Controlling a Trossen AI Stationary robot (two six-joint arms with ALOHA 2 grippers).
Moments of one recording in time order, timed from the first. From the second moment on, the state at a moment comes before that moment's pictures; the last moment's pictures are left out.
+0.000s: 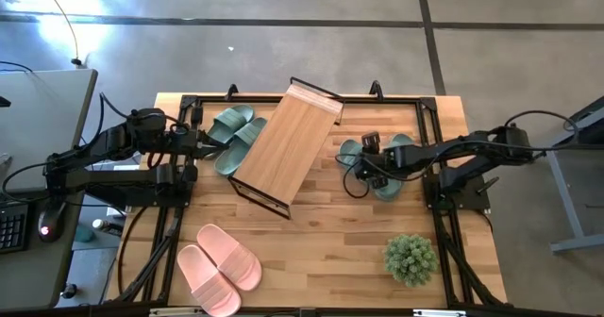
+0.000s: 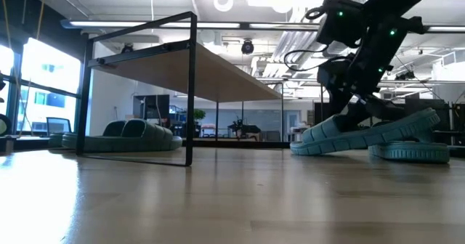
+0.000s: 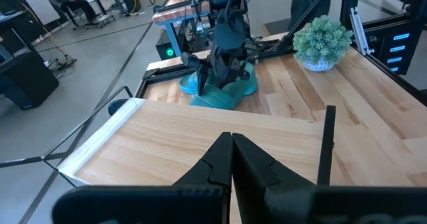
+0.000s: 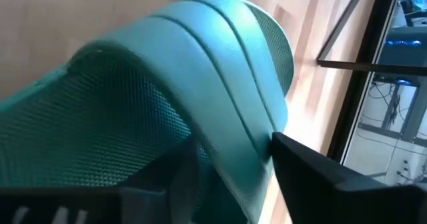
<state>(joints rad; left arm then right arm) 0.36 0.53 0.81 -0.58 0.16 0.31 -0.05 1.40 0.68 -0.49 0.55 -0.50</state>
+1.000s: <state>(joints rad) 0.36 0.53 0.81 -0.58 0.16 0.31 0.08 1.27 1.24 -1.12 0.41 -0.11</state>
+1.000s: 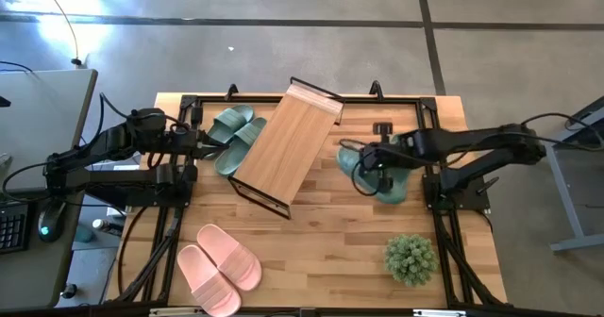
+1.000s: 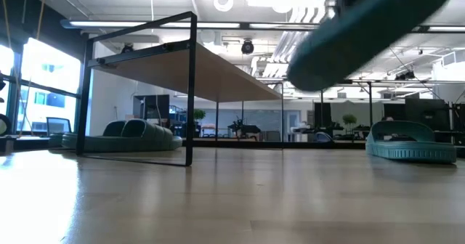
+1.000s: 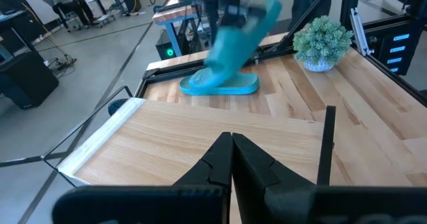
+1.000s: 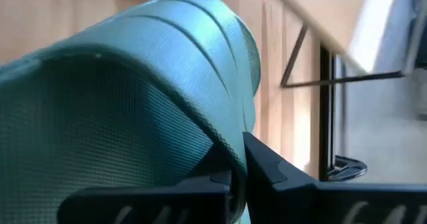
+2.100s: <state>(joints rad) 0.36 0.53 0.81 -0.58 0.16 0.31 -0.10 1.92 1.95 -0.56 0.34 -1.09</state>
